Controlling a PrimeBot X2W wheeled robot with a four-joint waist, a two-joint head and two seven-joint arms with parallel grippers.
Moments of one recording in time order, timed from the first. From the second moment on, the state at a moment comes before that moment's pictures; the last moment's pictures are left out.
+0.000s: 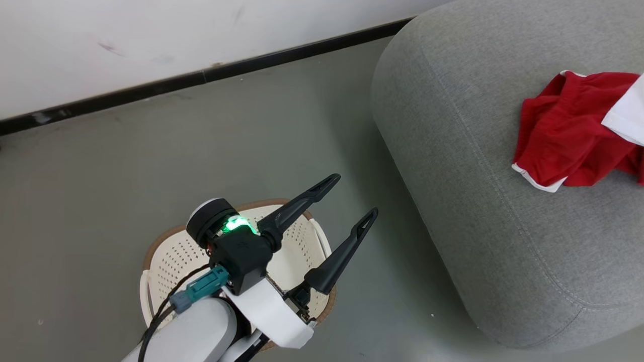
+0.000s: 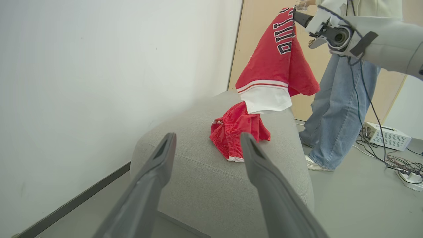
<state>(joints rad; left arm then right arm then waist) -0.50 0.34 -0.78 0.02 -0.51 -0.11 -0.22 -0.86 -0.72 -0.04 0.72 0.56 0.13 -0.18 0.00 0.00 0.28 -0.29</state>
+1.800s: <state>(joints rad) -0.58 0.34 -0.83 0.03 -0.46 -0.11 -0.20 -0.63 -0.51 0.00 0.93 0.49 0.13 -0.25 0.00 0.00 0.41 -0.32</state>
